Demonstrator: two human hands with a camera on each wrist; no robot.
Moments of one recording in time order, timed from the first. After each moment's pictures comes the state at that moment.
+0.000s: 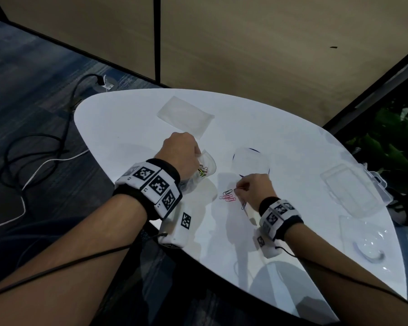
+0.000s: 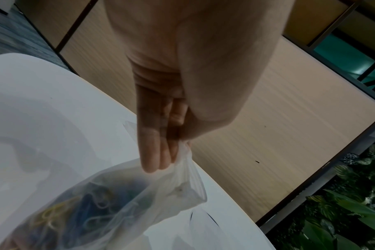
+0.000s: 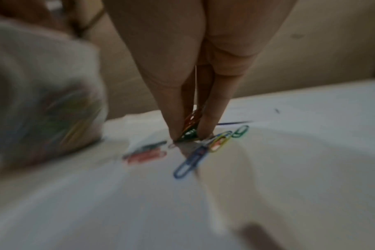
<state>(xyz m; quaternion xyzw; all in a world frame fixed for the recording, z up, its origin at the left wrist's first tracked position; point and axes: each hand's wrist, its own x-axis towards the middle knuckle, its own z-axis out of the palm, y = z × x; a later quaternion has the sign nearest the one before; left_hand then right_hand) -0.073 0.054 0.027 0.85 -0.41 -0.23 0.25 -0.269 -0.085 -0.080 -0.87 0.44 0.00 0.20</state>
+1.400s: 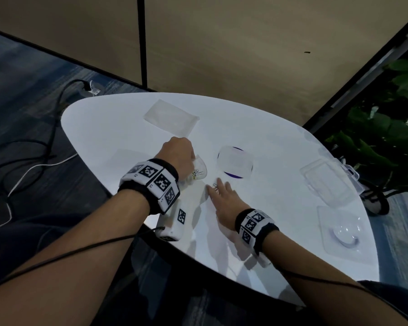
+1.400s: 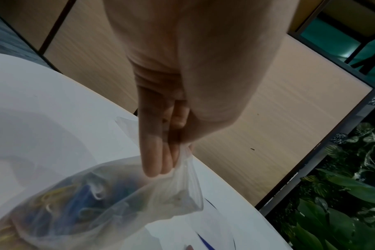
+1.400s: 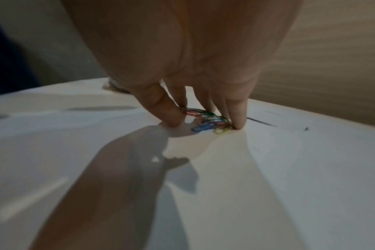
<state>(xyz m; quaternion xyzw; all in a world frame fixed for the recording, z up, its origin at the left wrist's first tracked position) -0.099 0.048 0.034 0.84 -0.44 -0.25 0.20 -0.286 -0.041 -0.110 -0.93 0.29 0.21 0.09</state>
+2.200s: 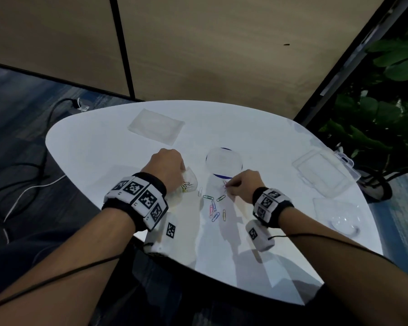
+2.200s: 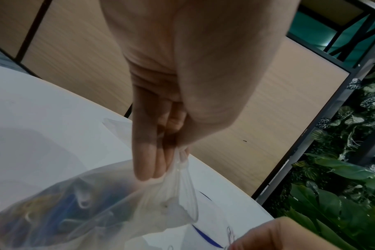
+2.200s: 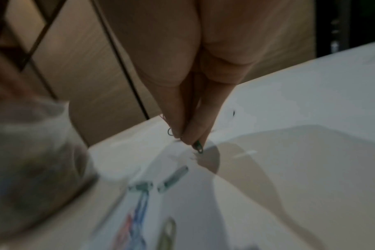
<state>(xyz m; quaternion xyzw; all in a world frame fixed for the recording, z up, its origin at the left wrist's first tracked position) -0.118 0.038 0.031 0.85 -0.47 -0.22 0.13 -0.312 -0.105 -0.055 -0.80 0.50 -0.01 0.32</state>
